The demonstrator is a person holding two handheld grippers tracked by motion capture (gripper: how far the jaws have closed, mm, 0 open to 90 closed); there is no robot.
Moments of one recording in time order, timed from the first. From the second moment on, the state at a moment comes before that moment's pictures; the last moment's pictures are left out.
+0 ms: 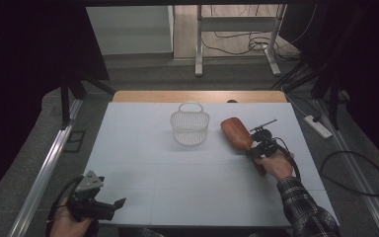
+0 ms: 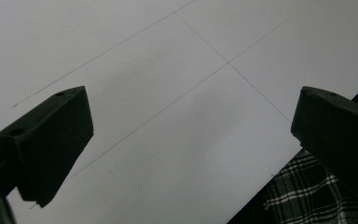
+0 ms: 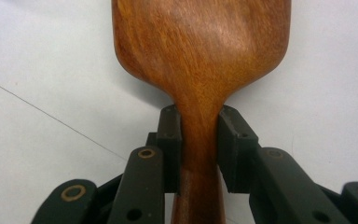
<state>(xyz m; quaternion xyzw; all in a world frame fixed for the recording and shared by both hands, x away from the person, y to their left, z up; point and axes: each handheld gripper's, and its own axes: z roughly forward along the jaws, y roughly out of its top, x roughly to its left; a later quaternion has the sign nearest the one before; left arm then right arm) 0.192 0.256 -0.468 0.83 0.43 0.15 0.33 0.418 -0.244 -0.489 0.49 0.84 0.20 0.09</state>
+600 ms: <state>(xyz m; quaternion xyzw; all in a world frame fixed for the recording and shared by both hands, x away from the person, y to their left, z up) 0.193 0.256 -0.467 0.83 0.43 0.14 0.32 0.406 -0.247 -0.477 0.48 0.83 0.25 0.11</state>
